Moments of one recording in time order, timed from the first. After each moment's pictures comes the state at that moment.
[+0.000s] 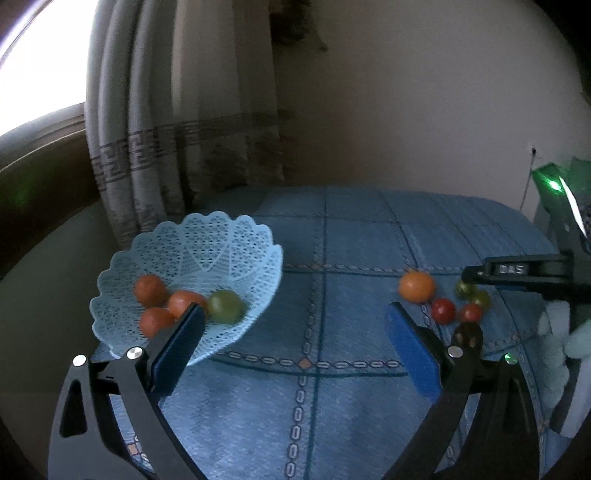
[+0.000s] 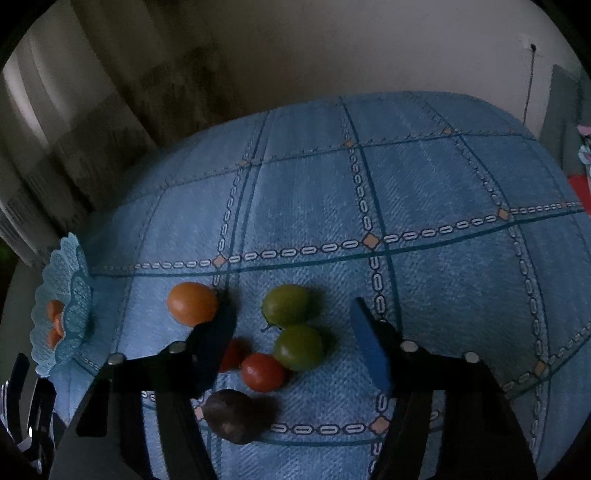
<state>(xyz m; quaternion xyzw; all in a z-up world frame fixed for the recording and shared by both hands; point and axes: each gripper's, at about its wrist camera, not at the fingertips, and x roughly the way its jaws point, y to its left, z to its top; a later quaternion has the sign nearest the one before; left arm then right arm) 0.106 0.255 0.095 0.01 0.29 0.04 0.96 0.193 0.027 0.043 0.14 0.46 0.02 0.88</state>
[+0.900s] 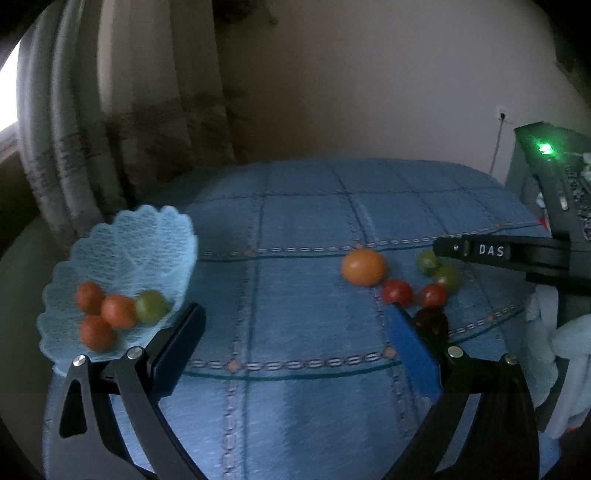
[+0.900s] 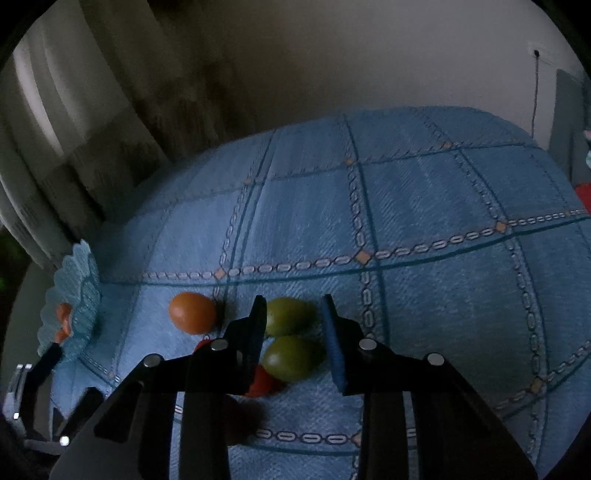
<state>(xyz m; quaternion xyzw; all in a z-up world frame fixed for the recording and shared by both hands) 0.143 0.213 0.082 0.02 0.35 -0.05 0.94 0.173 0.004 0.047 0.15 0.41 0.04 0.90</state>
